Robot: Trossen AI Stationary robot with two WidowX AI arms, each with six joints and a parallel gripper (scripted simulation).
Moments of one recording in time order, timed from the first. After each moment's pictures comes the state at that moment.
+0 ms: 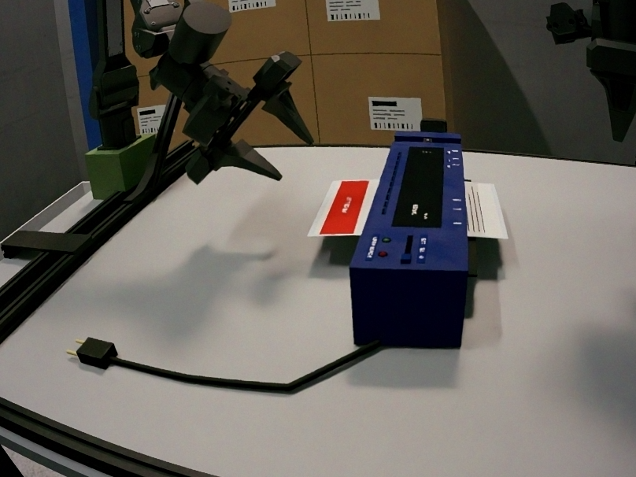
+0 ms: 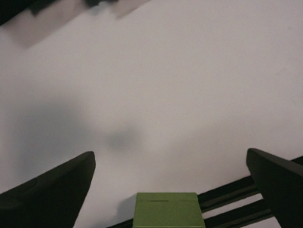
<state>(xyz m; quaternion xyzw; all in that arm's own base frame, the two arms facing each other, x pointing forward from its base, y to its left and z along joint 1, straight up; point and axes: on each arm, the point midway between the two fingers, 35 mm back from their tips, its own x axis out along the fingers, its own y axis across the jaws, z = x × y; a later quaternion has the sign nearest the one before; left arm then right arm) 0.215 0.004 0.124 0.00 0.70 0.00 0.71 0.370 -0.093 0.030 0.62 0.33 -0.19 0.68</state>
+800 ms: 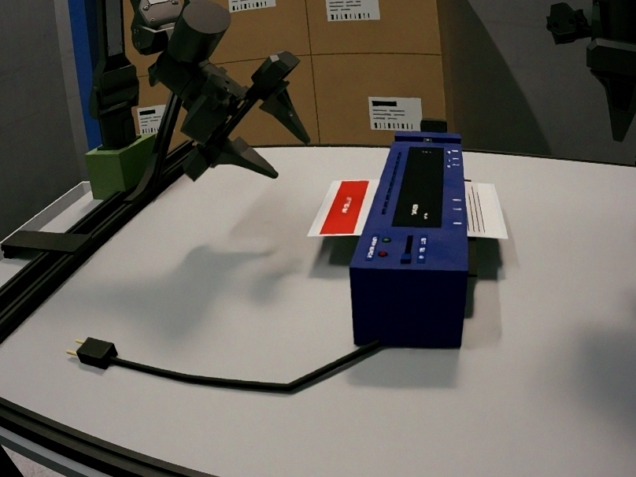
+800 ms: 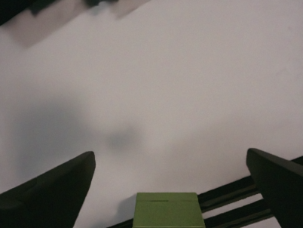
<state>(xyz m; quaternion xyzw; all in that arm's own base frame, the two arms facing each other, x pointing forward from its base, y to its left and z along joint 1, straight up) 0.215 0.004 0.124 0.00 0.70 0.00 0.71 0.365 -0.090 0.031 0.62 0.34 -0.20 0.68</state>
